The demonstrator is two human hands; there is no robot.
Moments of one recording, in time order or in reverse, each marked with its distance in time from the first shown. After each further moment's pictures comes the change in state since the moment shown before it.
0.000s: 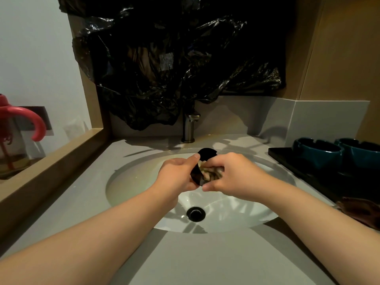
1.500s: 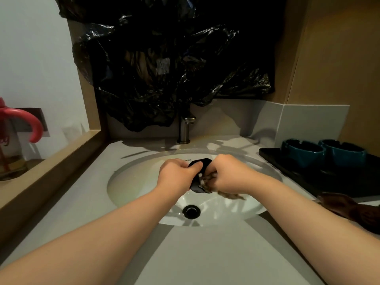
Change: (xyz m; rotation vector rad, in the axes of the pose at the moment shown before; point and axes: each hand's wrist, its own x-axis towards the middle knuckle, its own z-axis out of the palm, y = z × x) left_hand -0.006 0.001 0.007 0.359 0.142 0.145; right_hand 0.009 0.007 -0.001 -0.122 -0.082 -0.023
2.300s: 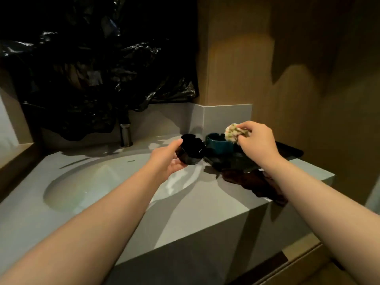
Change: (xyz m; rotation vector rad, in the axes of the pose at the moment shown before) left_hand -0.051 0.082 0.087 -0.568 -0.424 -0.229; right_hand -0.155 0.104 -0.115 0.013 0.832 0.389
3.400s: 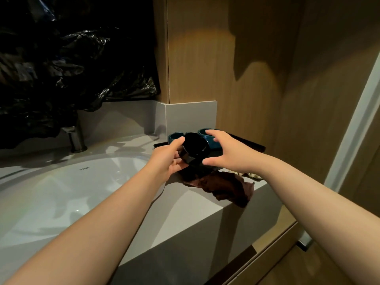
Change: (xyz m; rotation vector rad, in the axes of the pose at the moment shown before) left_hand 0.026 -0.030 0.100 -0.013 -0.209 -0.033; right_hand -0.004 0.046 -0.038 -0.066 -0.526 -0.107
